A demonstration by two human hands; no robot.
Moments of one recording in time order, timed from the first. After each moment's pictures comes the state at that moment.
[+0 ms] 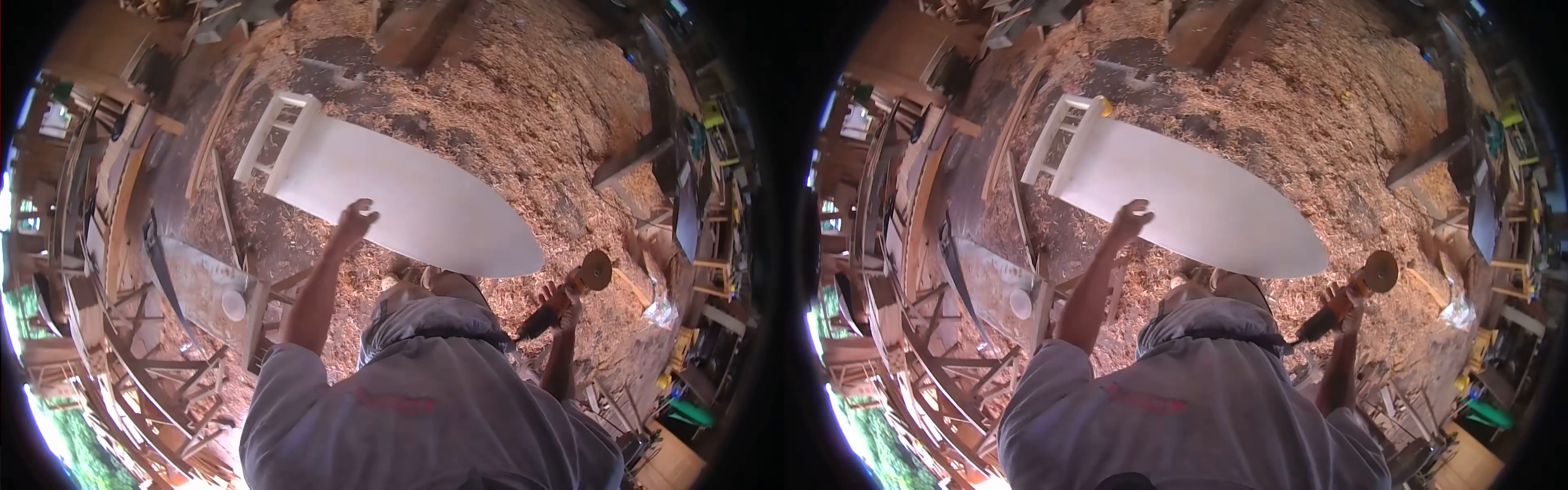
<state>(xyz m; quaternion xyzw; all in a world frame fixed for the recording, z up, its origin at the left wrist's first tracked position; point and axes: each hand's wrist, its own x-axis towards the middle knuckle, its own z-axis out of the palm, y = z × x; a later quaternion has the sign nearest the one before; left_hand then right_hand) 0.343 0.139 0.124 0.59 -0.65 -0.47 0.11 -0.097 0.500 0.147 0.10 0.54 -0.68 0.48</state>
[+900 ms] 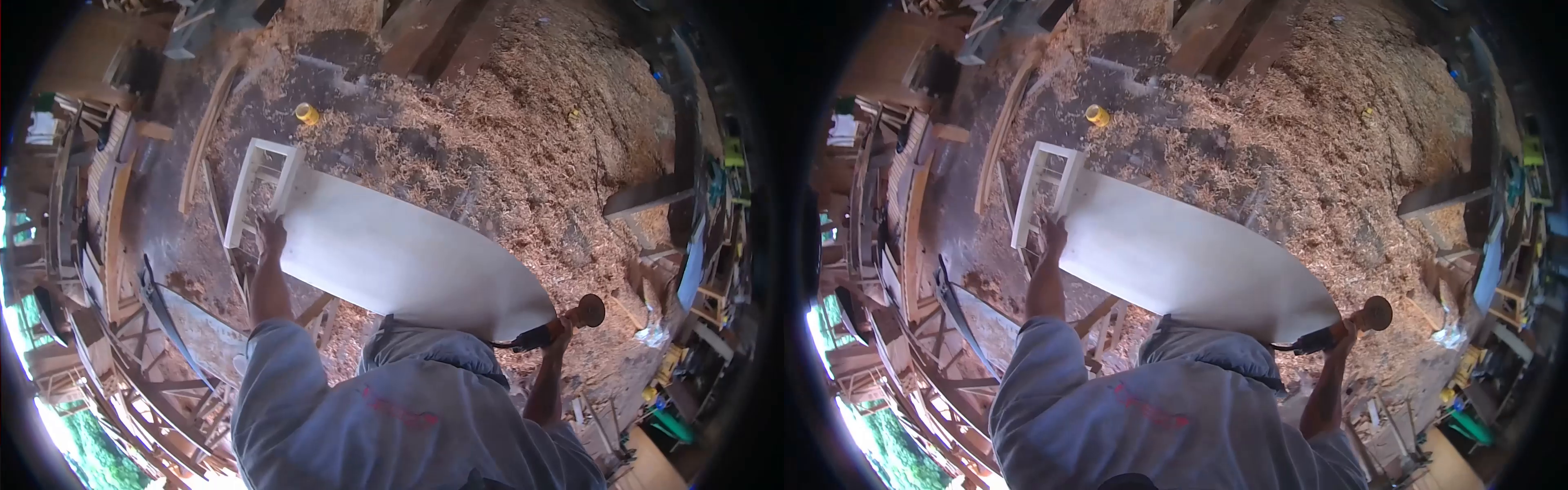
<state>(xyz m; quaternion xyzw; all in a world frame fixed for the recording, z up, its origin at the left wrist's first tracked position) 0.550 -0.080 -0.032 0.79 -0.60 -0.15 0.01 -0.116 0.372 0.114 0.14 0.66 -0.65 0.35</state>
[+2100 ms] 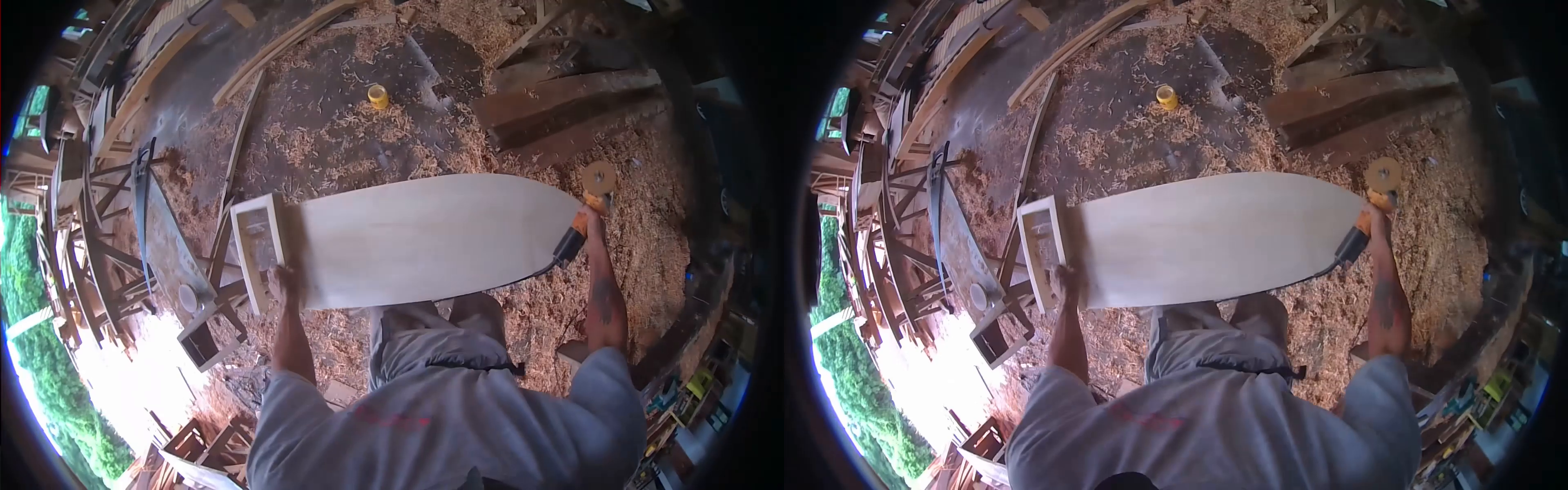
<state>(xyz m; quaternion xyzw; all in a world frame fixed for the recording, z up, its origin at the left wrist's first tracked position) 0.399 0.100 0.042 0.97 -0.18 -0.14 0.05 -0.254 -0.292 0.124 -0.26 0.72 -0.33 0.56</state>
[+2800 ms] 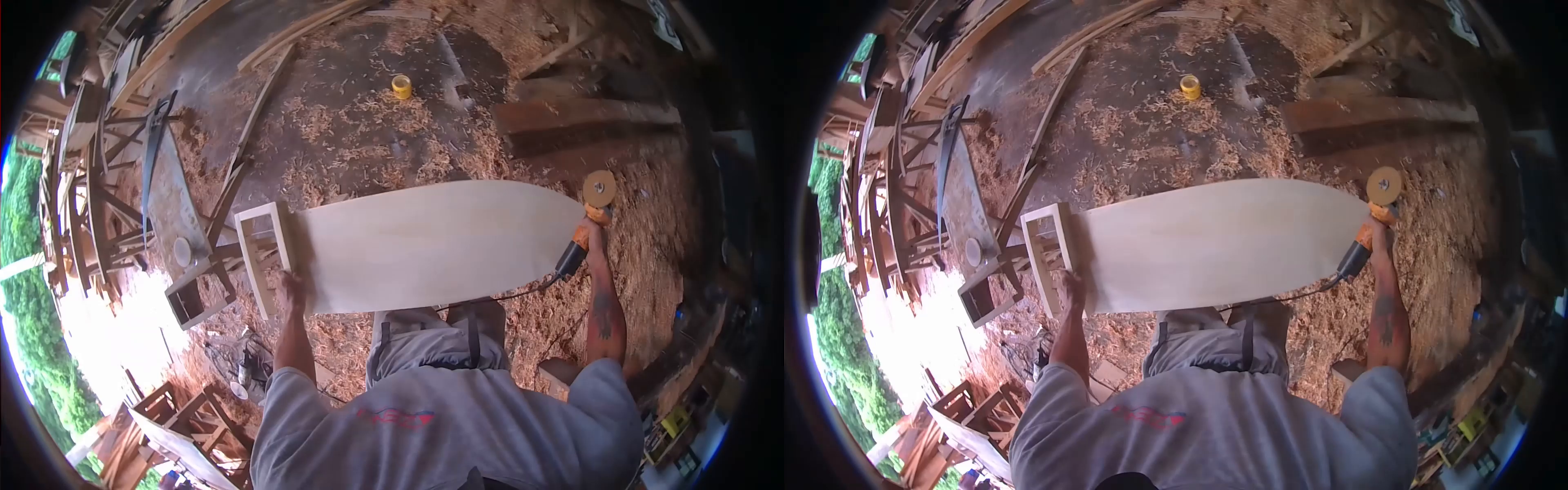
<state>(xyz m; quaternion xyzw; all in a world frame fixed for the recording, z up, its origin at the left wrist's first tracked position) 0.315 0.158 0.084 0.97 -0.10 -0.17 0.10 -0.257 -0.297 0.131 -0.37 0.70 -0.29 0.55</state>
